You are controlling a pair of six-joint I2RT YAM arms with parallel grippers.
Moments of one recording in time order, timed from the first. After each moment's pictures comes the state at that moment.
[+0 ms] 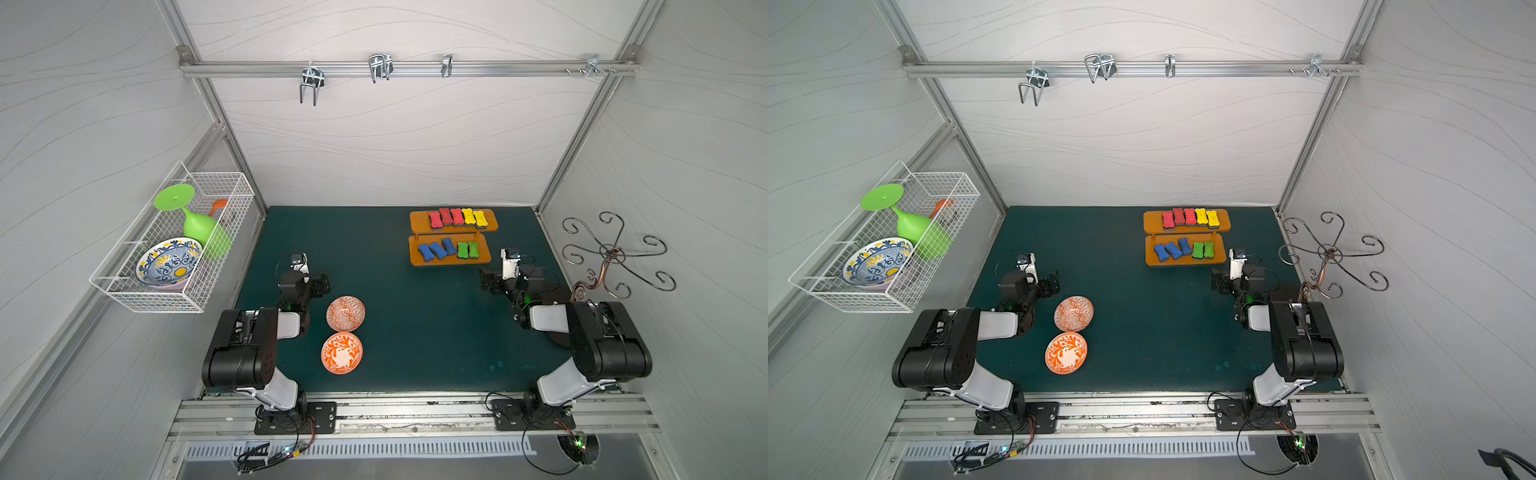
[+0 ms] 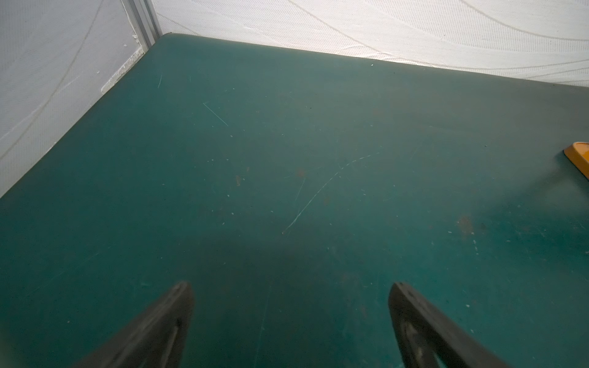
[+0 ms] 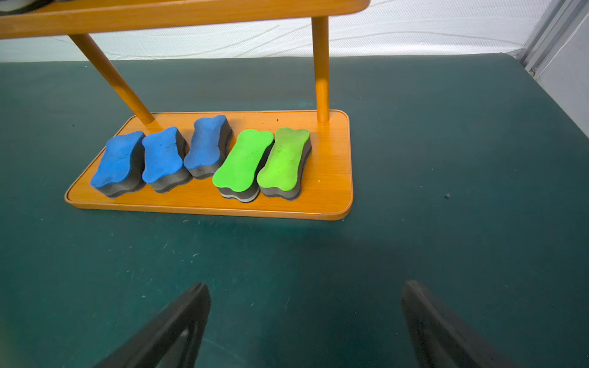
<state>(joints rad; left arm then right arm) 0.06 1.56 0.42 0.69 -0.01 -0.08 0.06 1.58 0.47 0.67 -0.18 -0.02</state>
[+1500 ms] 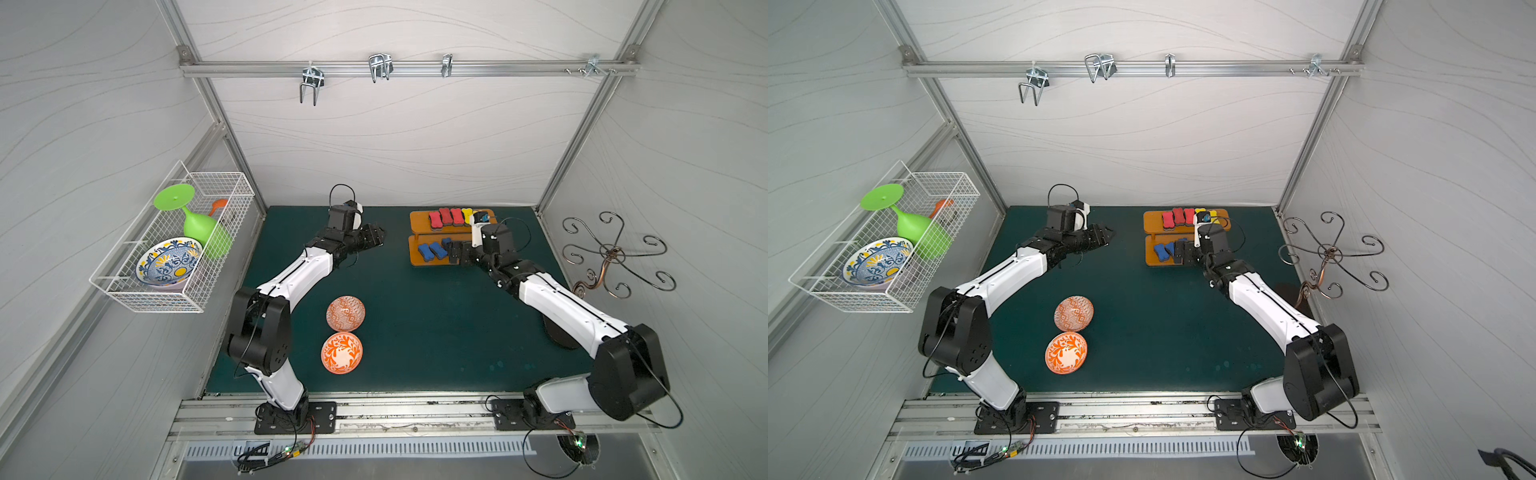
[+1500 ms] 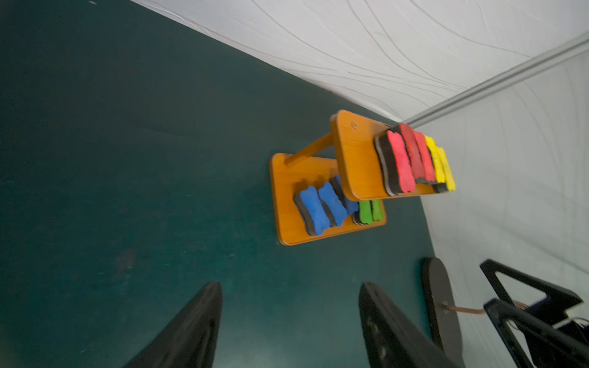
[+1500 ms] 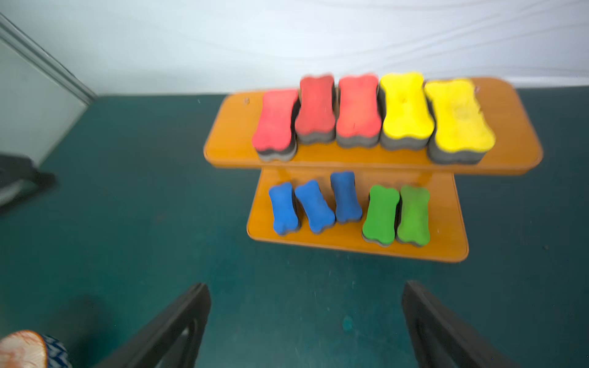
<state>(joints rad) -0.32 1.72 1.32 -0.21 0.34 -0.59 0.43 1.40 1.05 -0.18 0.03 0.24</state>
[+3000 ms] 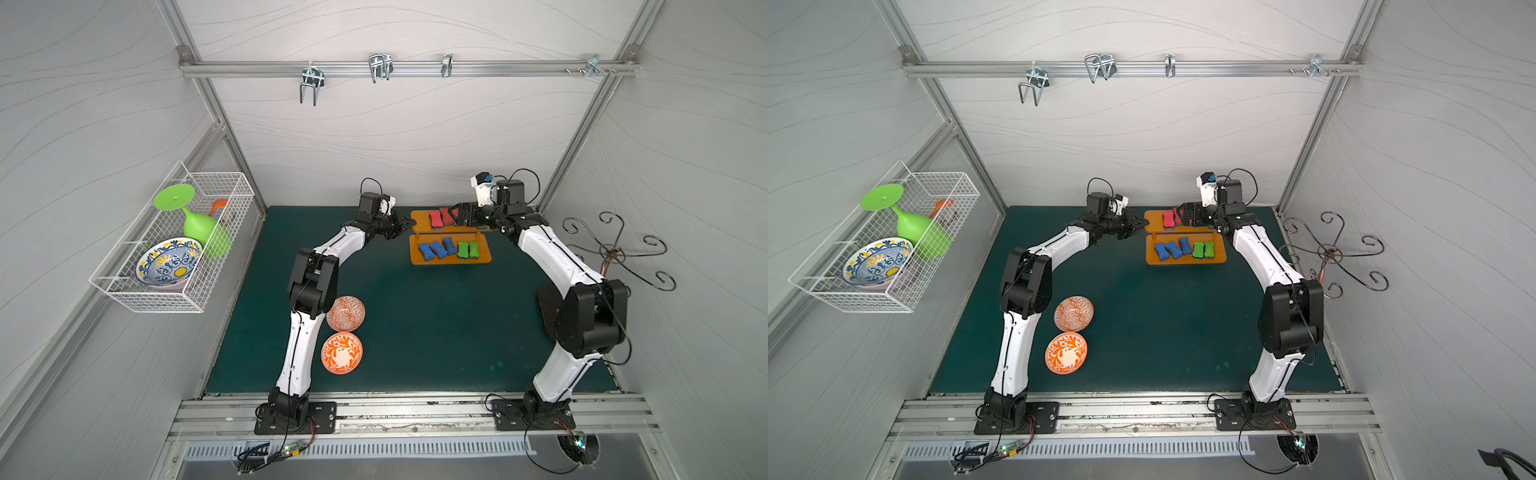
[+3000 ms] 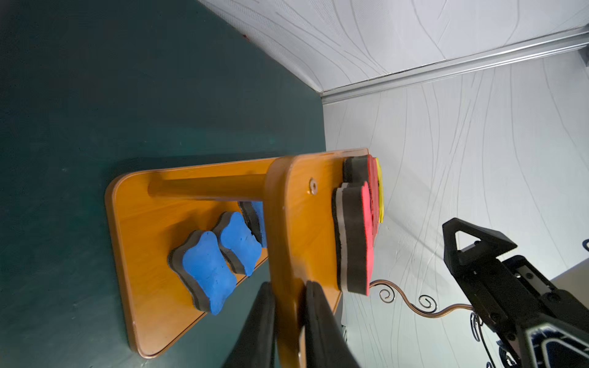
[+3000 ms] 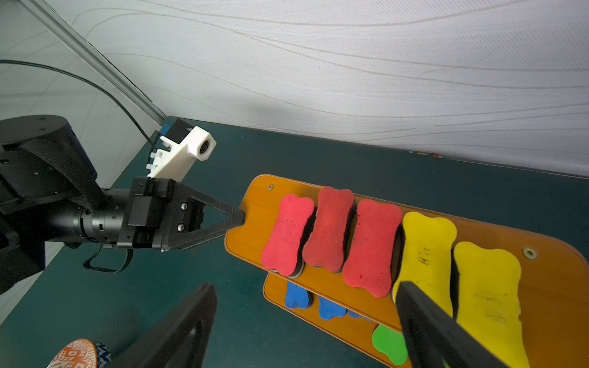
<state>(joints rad) -0.32 2.33 1.88 -0.07 0.74 -0.91 0.23 1.76 1.55 -0.33 -0.38 0.10</state>
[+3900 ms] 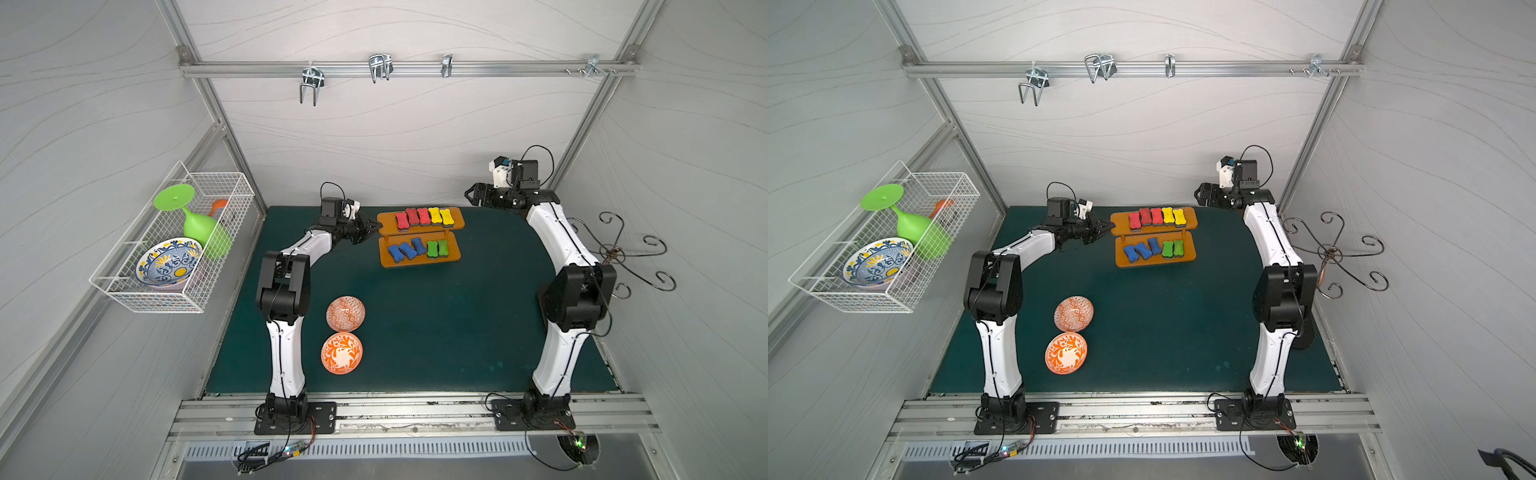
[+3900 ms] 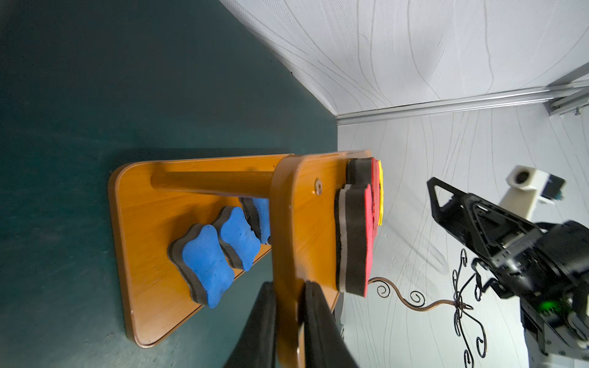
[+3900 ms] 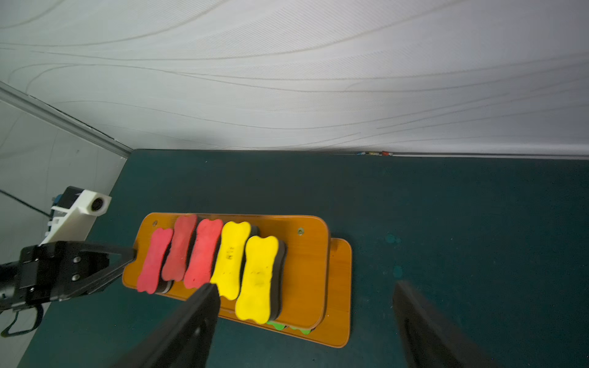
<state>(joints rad) -0.12 2.14 1.60 -0.08 0.83 -0.83 0.11 2.05 2.01 -0.63 -0.42 0.17</state>
